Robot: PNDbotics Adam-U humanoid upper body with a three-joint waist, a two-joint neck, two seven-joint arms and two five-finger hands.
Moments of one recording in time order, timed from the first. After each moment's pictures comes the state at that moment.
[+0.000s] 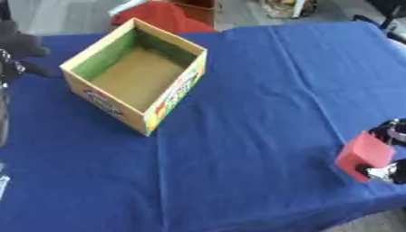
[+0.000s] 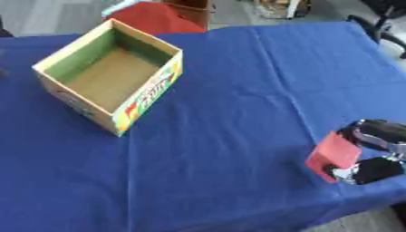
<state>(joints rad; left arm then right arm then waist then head) -0.24 0.35 -0.08 -1.98 -0.06 -0.24 0.06 0.02 -0.78 -0.10 -1.85 0.71 -0.09 0.69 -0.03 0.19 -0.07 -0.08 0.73</state>
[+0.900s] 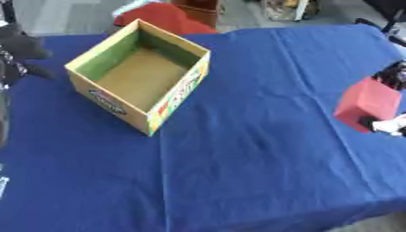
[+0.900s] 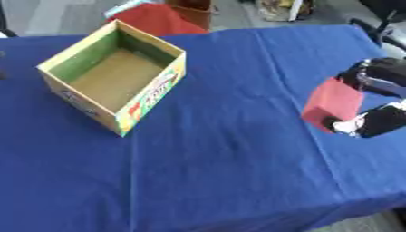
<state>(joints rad) -0.25 0.35 -0.09 -1.98 -0.06 -0.23 0.04 -0.24 -0.91 -0.06 -1.91 0.62 -0.11 0.72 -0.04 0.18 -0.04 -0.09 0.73</state>
